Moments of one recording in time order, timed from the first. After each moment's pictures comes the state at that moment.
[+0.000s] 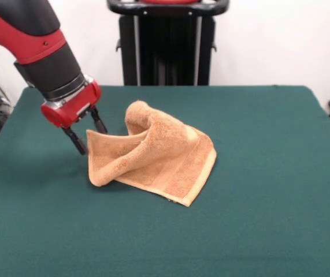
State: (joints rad) arm -1.20 -0.33 0.92 1.68 -0.77 0.86 0.76
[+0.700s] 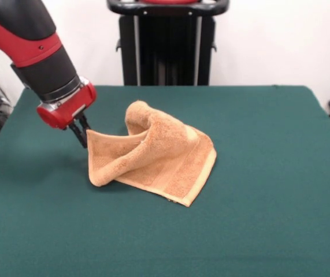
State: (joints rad) arm -1.21 -0.33 0.90 1.67 -0.77 0.87 0.76
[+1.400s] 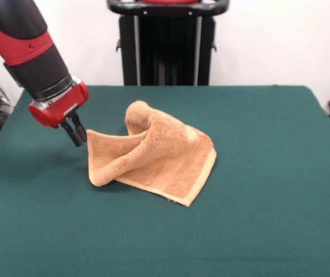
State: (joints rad) arm -1.23 -0.33 0.90 1.67 -0.78 0.87 0.76
